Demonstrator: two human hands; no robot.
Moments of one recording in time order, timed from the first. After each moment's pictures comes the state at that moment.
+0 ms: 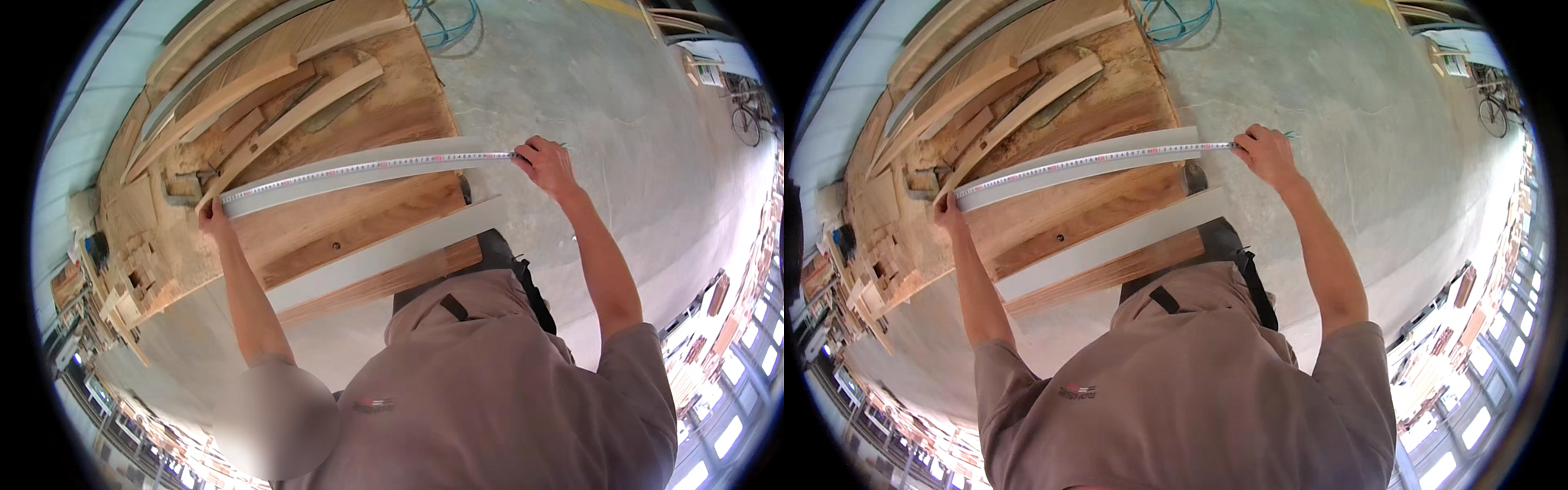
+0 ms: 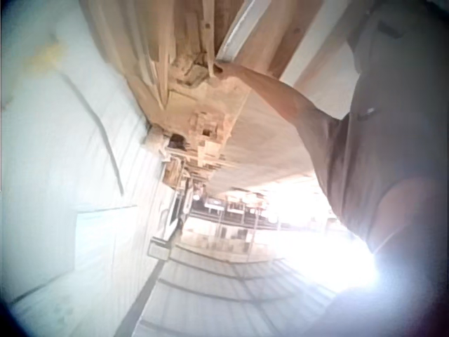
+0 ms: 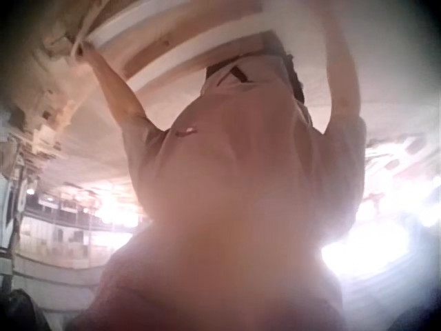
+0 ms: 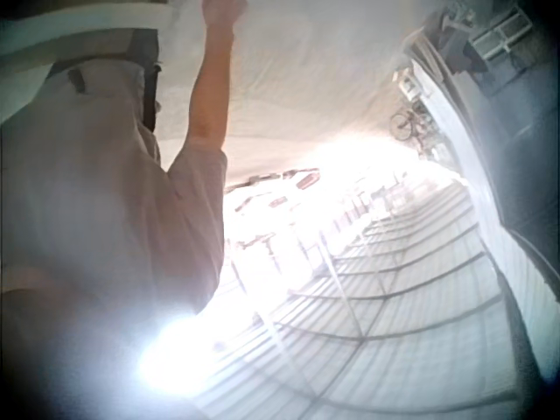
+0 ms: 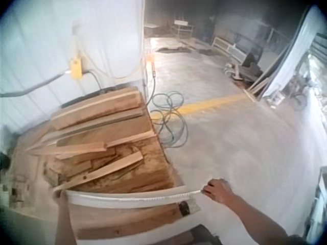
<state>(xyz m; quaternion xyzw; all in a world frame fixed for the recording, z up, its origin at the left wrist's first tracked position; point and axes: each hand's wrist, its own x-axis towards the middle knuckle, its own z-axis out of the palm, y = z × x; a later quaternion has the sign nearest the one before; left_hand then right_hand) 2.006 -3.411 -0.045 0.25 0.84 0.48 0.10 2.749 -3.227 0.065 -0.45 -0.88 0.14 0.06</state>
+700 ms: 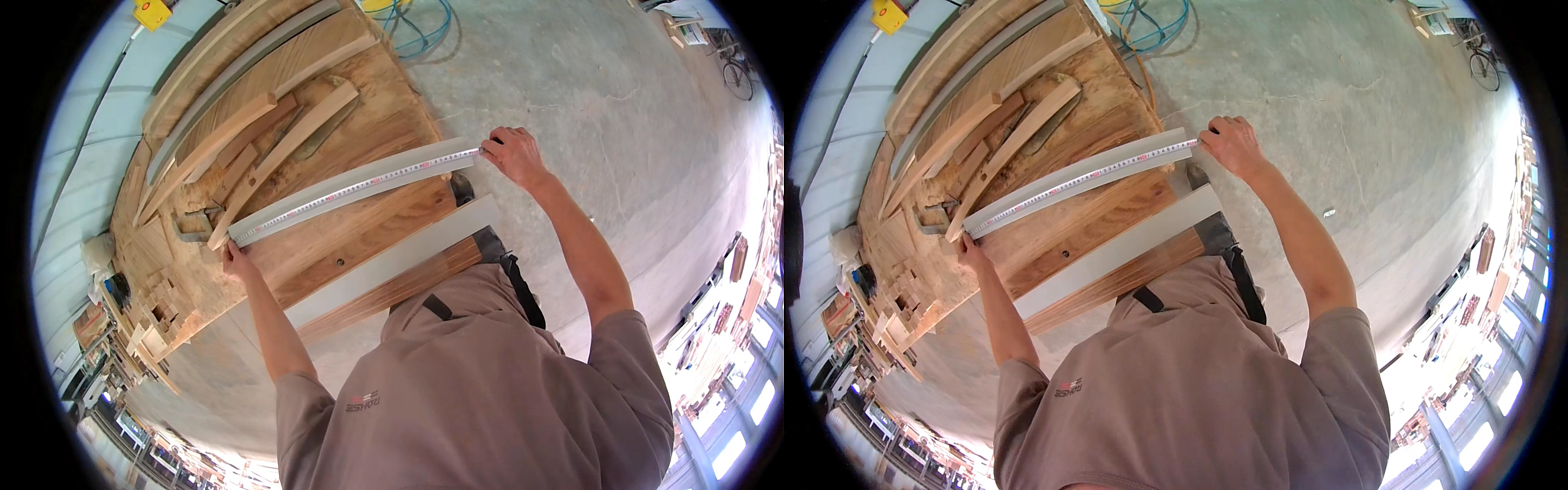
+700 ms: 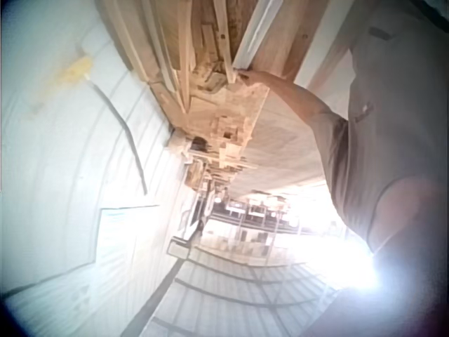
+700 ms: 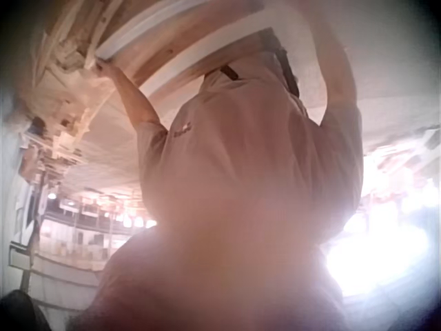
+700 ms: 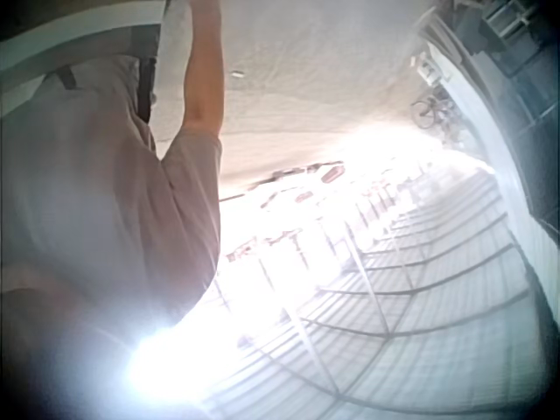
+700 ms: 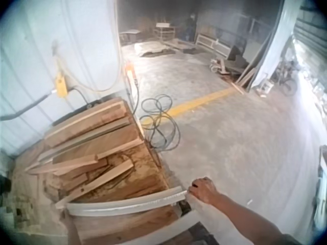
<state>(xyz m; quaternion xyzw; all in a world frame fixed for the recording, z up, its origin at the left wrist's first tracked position) 2.062 -3.435 -0.022 0.18 0.80 0.56 0.13 2.723 -3.230 0.055 -0.44 -0.89 0.10 0.12</state>
